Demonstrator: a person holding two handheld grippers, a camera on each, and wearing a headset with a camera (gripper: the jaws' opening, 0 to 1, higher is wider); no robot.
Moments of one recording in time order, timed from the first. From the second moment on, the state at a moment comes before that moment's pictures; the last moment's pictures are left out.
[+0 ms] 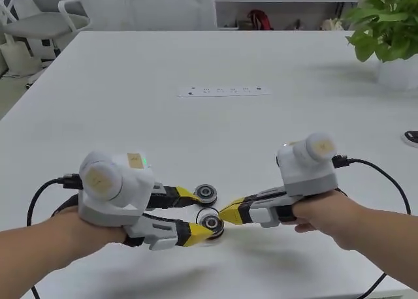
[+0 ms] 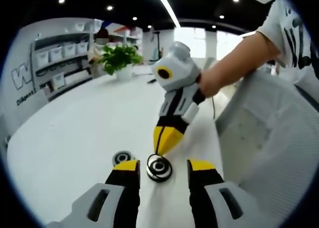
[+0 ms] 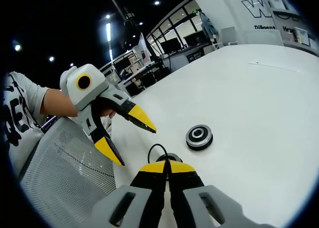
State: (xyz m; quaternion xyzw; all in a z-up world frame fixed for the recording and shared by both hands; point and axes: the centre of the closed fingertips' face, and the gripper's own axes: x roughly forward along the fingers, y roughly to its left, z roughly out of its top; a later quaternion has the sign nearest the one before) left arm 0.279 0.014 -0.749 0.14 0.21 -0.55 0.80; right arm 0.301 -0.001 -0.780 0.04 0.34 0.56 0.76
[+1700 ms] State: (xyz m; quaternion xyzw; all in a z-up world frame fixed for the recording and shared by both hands) left arm 0.269 0.095 -0.724 0.11 0.20 -0.49 0.84; right arm 0.298 0.036 -0.758 0.05 0.33 0.59 0.74
